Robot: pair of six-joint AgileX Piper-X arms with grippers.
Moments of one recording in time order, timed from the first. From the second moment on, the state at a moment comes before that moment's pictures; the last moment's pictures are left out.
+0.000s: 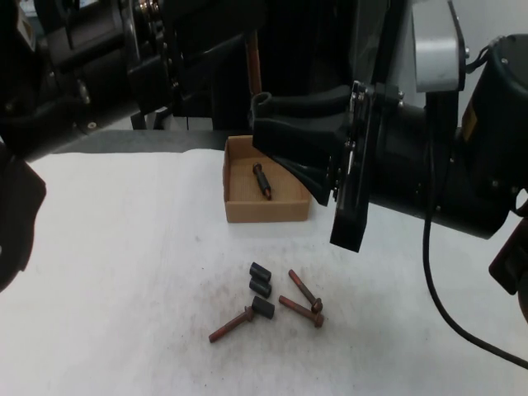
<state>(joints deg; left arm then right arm) -22.8 64.3 -40.8 -38.6 49.9 -31.2 36.6 68.5 -39.9 -29.8 -34.3 10.3</state>
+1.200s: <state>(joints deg) -22.7 64.3 -40.8 -35.1 47.3 -31.8 36.0 68.7 -42.5 -26.1 -34.2 10.7</state>
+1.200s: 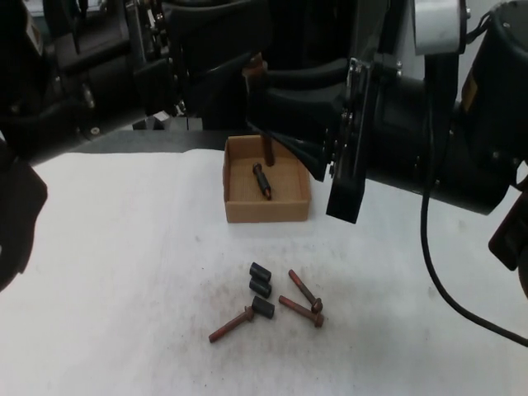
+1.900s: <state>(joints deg) -16.0 62.8 -40.8 -2.6 32.6 -22.2 28.0 110.7 -88.6 24.1 -15.3 13.3</state>
